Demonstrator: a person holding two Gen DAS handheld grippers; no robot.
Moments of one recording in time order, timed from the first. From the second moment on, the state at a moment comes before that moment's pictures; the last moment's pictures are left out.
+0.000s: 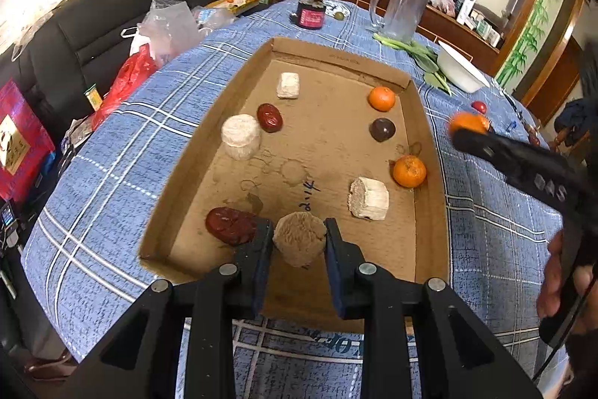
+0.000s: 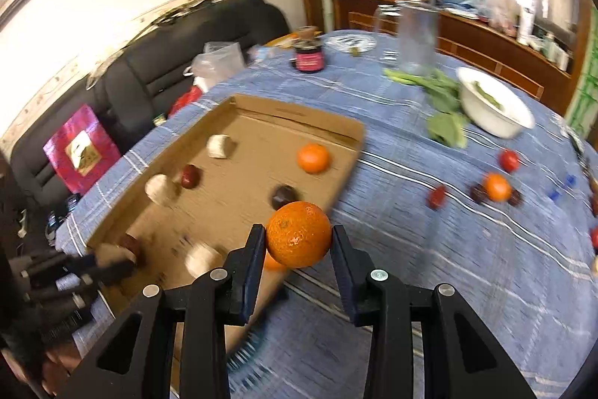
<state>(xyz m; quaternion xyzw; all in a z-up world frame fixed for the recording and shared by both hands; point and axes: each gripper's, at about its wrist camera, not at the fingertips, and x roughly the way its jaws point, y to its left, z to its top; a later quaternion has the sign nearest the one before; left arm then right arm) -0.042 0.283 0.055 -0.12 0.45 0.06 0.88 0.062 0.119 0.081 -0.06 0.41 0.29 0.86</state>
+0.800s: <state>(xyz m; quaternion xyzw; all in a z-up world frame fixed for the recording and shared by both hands) -0.016 0.278 0.024 -0.10 0.48 0.05 0.87 0.094 0.193 0.026 -0.12 0.46 0.33 0.82</state>
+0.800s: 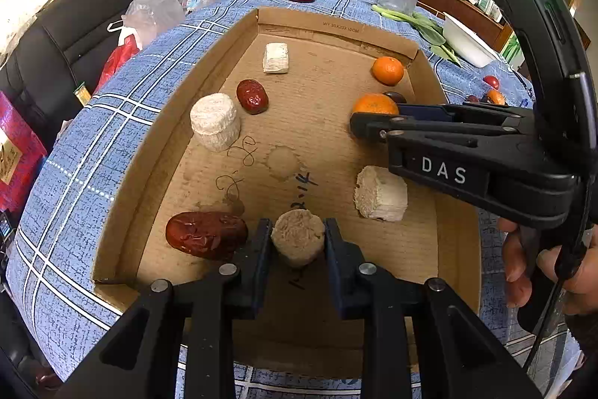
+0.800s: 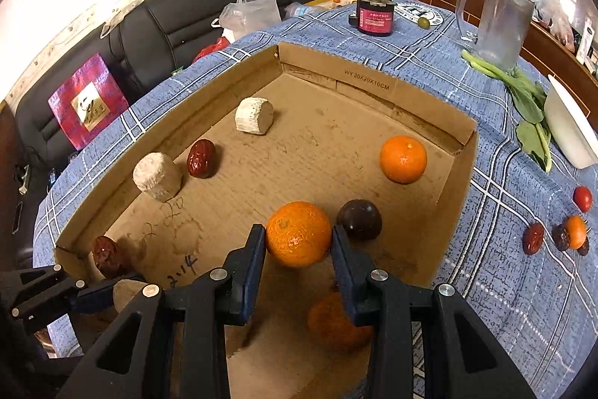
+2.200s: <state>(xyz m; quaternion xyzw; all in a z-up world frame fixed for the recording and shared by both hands) -0.047 0.130 0.111 -0.01 0.37 0.05 0.93 -0.007 -0.040 0.084 -0.04 0.43 0.22 0.88</state>
